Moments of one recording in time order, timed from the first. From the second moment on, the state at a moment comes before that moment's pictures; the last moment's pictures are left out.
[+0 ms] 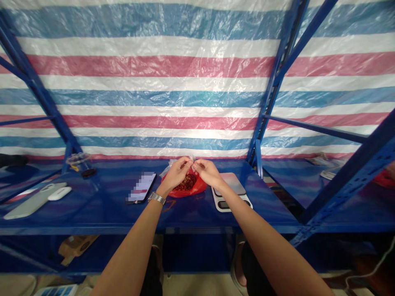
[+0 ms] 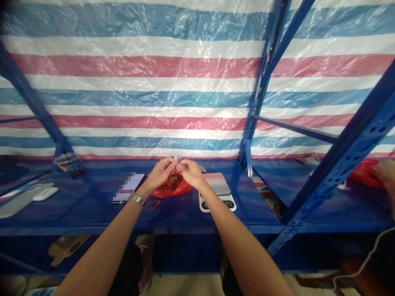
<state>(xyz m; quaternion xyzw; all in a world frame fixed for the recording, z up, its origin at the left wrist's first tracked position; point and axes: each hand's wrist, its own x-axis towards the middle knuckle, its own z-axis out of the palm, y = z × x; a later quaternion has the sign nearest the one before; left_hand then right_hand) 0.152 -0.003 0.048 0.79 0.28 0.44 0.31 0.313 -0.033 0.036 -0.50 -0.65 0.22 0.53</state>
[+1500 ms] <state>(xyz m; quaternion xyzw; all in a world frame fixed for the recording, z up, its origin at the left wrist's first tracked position) 0.137 -0.012 0.019 0.81 0.40 0.40 0.14 0.283 -0.036 0.035 -0.56 -0.67 0.02 0.48</state>
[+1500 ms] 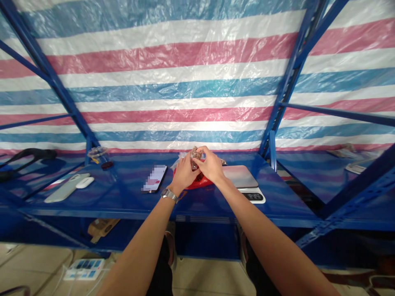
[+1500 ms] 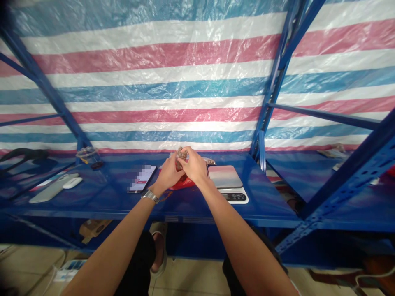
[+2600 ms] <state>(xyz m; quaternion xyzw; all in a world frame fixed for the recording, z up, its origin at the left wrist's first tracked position) 0.131 -0.004 0.022 0.82 0.41 0.40 0.06 0.412 -0.029 0.021 -0.81 -0.35 -0.01 0.48</state>
